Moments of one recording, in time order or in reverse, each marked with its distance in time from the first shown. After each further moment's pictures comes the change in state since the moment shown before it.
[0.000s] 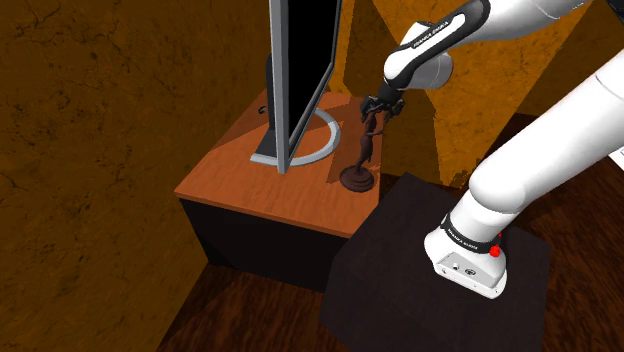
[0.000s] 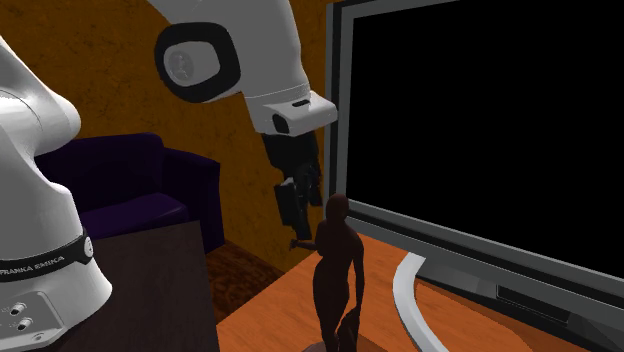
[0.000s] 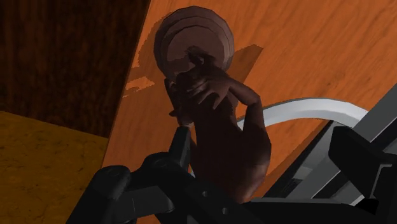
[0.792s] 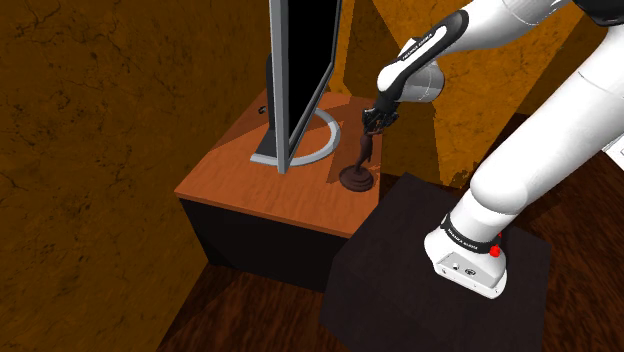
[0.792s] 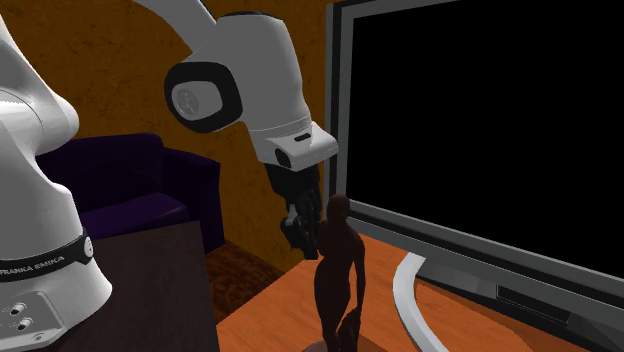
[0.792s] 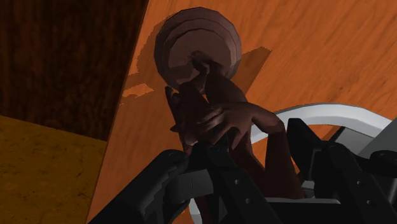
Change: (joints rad) arm 0.034 0.109 -0.026 -0.017 0.089 0.125 -0.074
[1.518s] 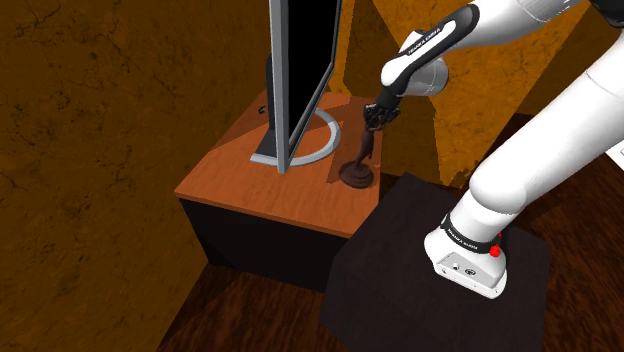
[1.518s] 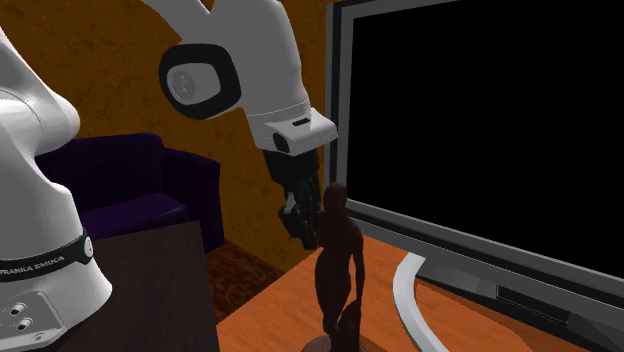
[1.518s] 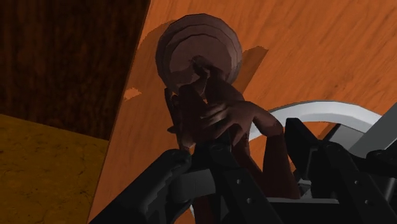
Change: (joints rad) arm -0.020 -0.055 0.010 0.004 -0.052 -0.060 0.043
